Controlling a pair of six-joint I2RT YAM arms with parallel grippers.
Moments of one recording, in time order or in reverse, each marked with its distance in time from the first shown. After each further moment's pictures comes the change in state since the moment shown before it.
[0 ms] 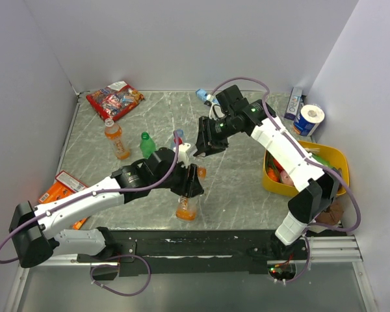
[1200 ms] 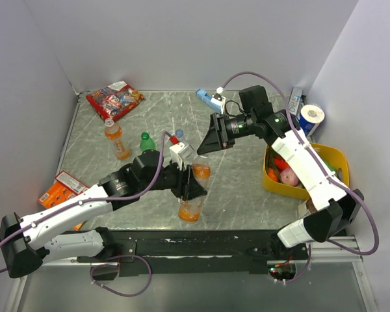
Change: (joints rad) left arm 0.000 -0.130 -0.079 0.196 0.159 0.038; right arm -0.099 -0.198 -0.169 0.233 -0.353 -0.155
